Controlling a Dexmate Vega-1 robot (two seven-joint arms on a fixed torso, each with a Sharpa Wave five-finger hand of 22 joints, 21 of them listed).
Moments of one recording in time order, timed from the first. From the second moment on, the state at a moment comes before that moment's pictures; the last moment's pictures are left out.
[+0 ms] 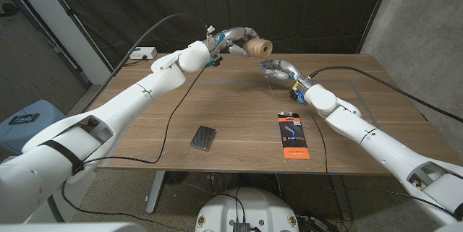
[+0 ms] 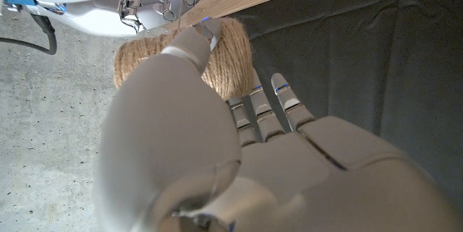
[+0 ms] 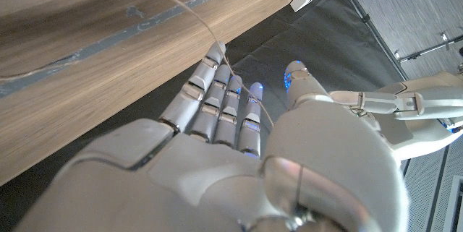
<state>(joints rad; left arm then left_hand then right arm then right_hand) 0.35 0.57 0.74 -1.52 0.31 -0.09 -0.09 1.39 0.04 0.42 -0.16 0.43 0.33 0.02 0.61 0.42 0.23 -0.05 0.74 0.75 0.32 -0.04 0.67 0.57 0.17 0.09 0.45 0.22 -0.69 -0.60 -0.59 -1.44 0.10 0.17 -0.05 0.87 0.05 0.37 -0.17 0.18 0.47 -0.05 0.29 0.22 0.43 0.00 0.34 0.26 0.45 -0.05 0.38 0.24 0.72 -0.07 0.28 0.17</state>
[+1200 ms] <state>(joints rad) 0.34 0.56 0.74 -1.51 0.31 -0.09 -0.08 1.39 0.04 0.42 -0.16 0.43 0.34 0.01 0.61 0.42 0.23 -0.05 0.74 0.76 0.32 -0.04 0.67 0.57 0.17 0.09 0.46 0.22 -0.74 -0.57 -0.60 -1.54 0.08 0.02 -0.19 0.99 0.05 0.32 -0.17 0.18 0.74 -0.11 0.36 0.22 0.68 -0.09 0.39 0.24 0.66 -0.06 0.46 0.24 0.88 -0.12 0.33 0.18</state>
